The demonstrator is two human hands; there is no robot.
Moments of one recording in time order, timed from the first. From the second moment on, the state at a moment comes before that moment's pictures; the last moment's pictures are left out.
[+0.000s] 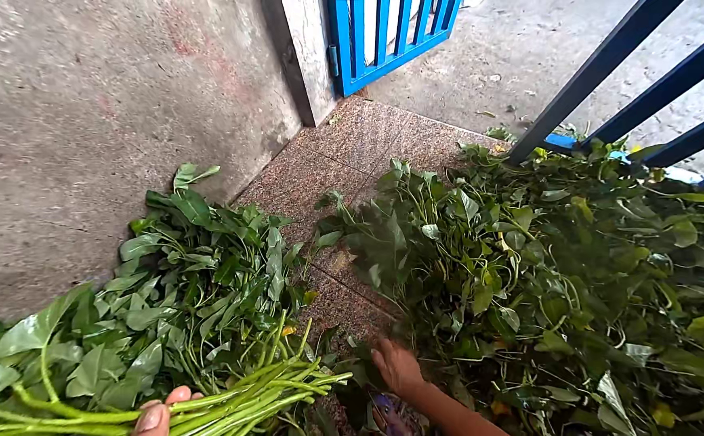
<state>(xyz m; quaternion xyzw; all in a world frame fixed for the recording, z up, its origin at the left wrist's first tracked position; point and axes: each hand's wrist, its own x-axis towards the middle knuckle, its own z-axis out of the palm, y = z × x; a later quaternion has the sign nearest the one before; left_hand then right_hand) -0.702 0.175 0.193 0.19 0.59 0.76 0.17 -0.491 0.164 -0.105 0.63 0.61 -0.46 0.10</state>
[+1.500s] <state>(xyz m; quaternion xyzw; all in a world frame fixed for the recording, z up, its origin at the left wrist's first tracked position) -0.596 0.153 0.173 0.29 0.54 0.62 0.49 -0.419 0.103 0.085 0.52 0.75 -0.12 -0.39</state>
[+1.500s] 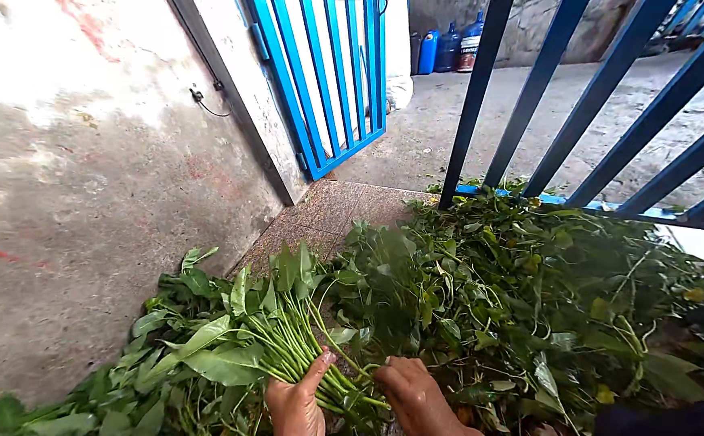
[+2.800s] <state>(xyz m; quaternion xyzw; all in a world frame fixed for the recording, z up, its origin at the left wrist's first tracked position) -0.591 0.157 0.173 0.32 0.51 0.64 0.48 -0.428 0.116 0.098 0.41 0.72 -0.20 -0.52</state>
